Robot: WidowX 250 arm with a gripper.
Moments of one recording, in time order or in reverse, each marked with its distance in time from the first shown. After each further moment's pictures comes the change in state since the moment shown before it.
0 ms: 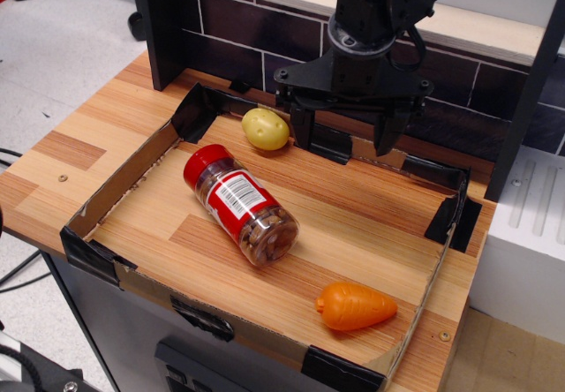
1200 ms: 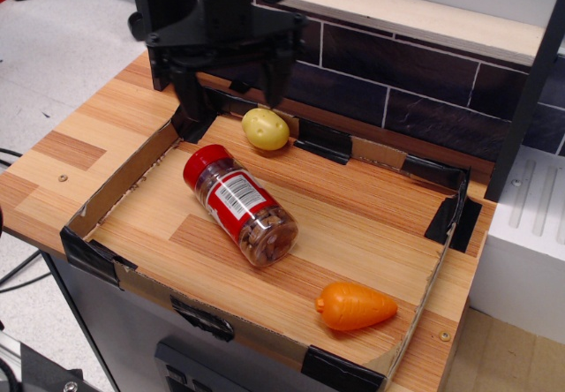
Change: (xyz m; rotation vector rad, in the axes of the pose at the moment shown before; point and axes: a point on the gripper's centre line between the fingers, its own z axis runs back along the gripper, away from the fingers) arm 0.013 0.094 0.025 0.044 0.097 0.362
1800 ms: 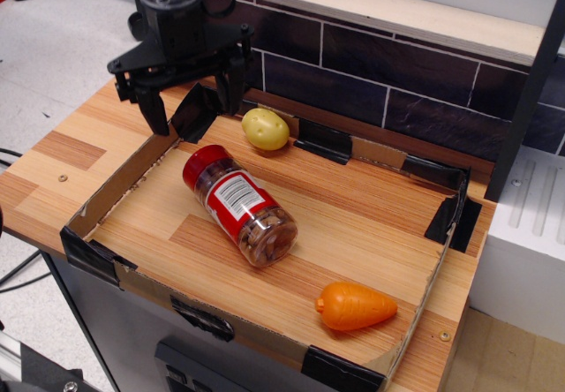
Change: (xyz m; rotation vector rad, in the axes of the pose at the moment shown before) arm 0.016 0.019 -0.033 -0.012 0.016 0.139
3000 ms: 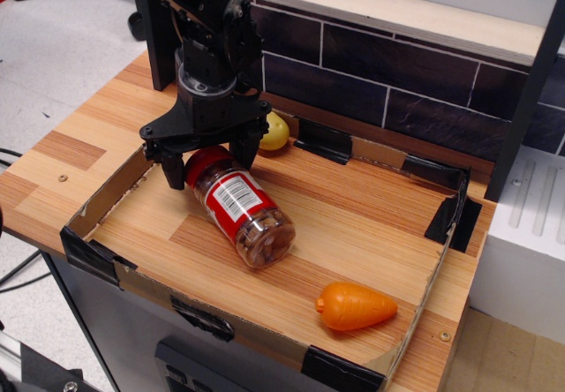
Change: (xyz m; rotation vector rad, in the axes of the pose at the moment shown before) arm -0.011 0.000 -0.056 0.085 -0.066 -0.024
